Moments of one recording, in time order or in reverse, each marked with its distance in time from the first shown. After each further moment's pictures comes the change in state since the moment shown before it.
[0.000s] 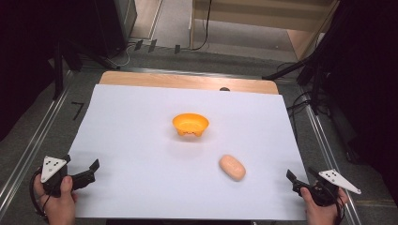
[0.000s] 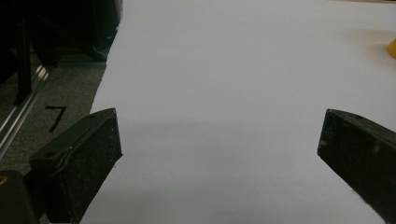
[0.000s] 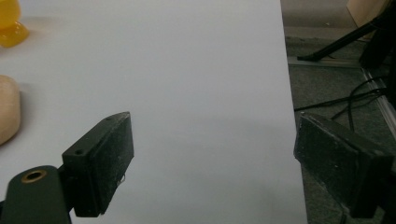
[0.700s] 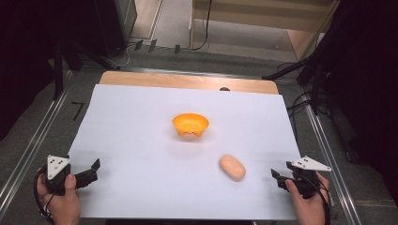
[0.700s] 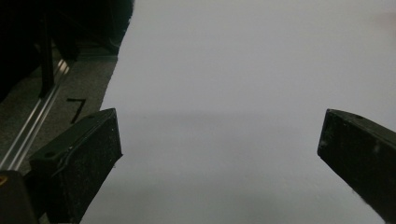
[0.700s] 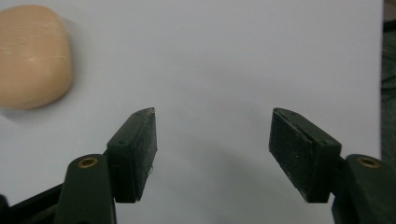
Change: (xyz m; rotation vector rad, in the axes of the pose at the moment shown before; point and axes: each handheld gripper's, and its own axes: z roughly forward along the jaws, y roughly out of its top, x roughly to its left) left arm -0.006 0.001 0.006 0.049 0.069 0.026; right arm 0.050 0.034 0.023 0.276 0.069 -0.224
